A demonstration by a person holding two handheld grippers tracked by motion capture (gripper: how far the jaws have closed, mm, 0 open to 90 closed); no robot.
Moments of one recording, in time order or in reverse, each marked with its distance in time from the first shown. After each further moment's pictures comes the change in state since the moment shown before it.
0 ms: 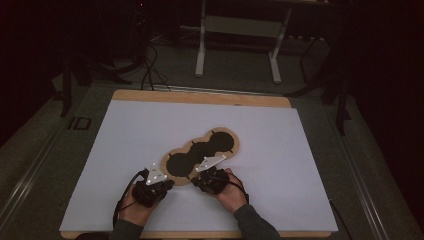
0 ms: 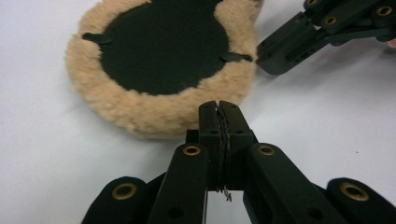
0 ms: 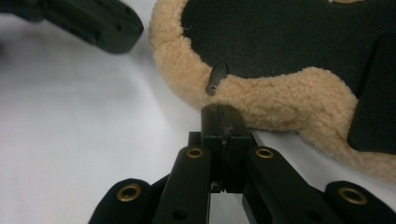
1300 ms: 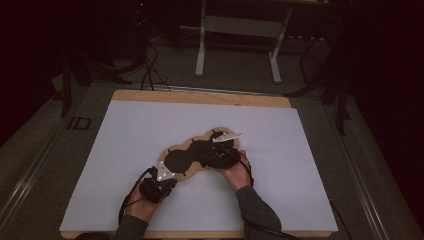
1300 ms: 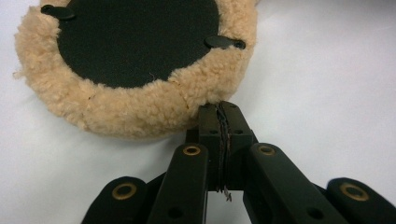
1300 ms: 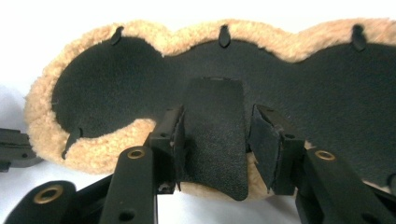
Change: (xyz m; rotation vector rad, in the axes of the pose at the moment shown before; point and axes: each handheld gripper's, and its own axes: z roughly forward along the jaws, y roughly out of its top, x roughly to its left) left arm 0.001 0.004 0.025 0.084 0.034 0.034; right arm -0.066 0.019 -0.014 -0.102 -0.172 0.274
